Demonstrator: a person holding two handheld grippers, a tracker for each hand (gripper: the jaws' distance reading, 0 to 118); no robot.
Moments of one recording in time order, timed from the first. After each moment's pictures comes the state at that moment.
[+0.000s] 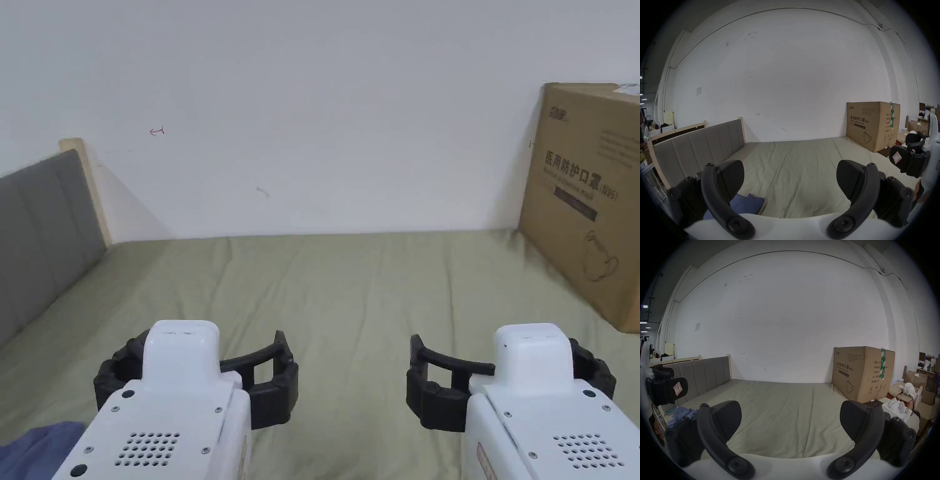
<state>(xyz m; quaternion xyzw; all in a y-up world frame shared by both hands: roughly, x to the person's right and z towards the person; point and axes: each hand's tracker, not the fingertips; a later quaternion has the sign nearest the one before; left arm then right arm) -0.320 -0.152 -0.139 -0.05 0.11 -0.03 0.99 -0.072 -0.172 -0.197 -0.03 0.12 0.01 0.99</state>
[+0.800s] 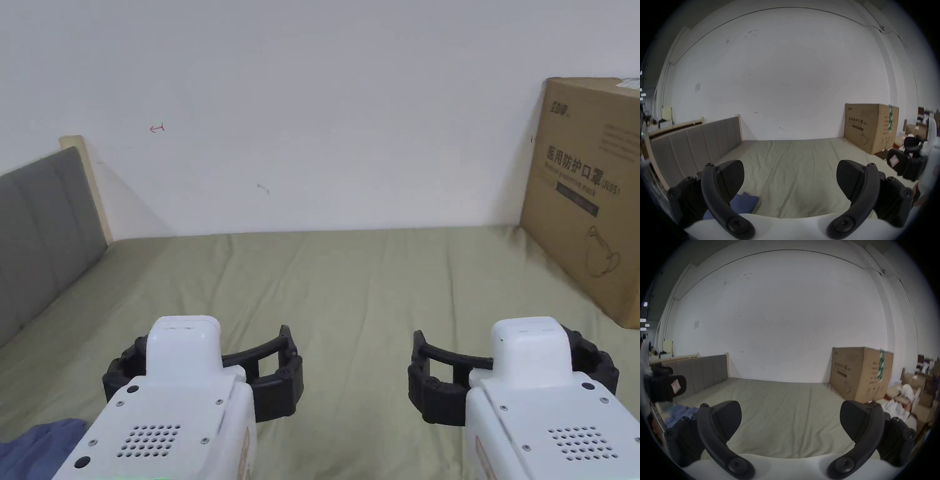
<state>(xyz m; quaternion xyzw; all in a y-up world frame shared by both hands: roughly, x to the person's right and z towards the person) -0.322 -0.154 -0.145 -0.05 0.09 0.01 0.99 -0.075 -0.171 -0.199 -0.03 0.10 0.05 0.99</state>
